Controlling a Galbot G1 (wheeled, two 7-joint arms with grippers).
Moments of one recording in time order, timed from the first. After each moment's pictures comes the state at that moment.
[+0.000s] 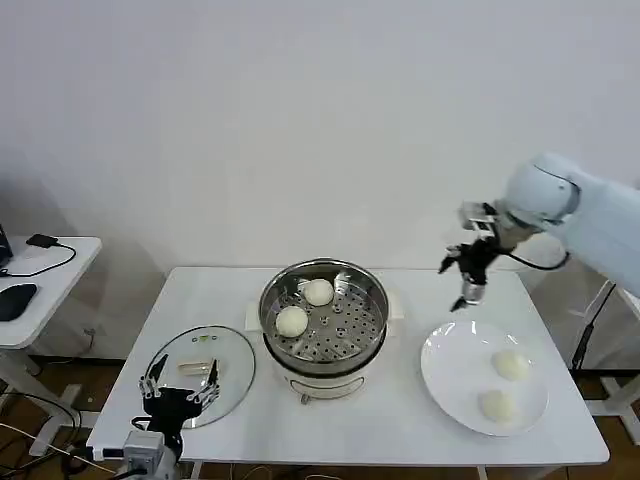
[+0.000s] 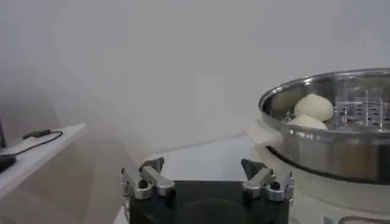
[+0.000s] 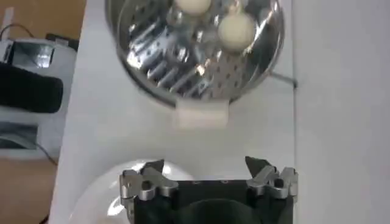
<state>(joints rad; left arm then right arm) 1.67 -1.50 -0.62 -2.30 0.14 0.38 0.06 0.45 0.53 -1.01 1.50 0.18 -0.39 -1.31</state>
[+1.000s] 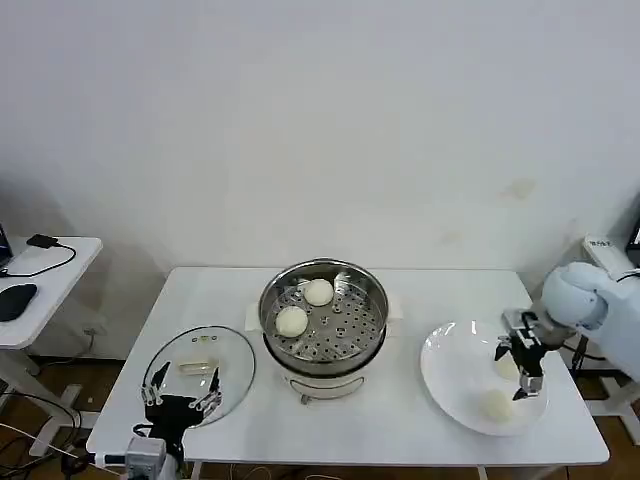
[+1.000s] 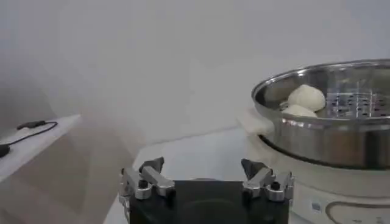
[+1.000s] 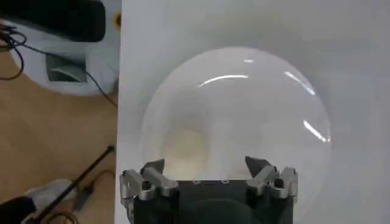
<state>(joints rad) 1.70 -1.51 -0.62 -2.30 0.15 0.38 0.06 -0.07 0.42 -0.75 1.53 -0.13 -0.31 -1.33</state>
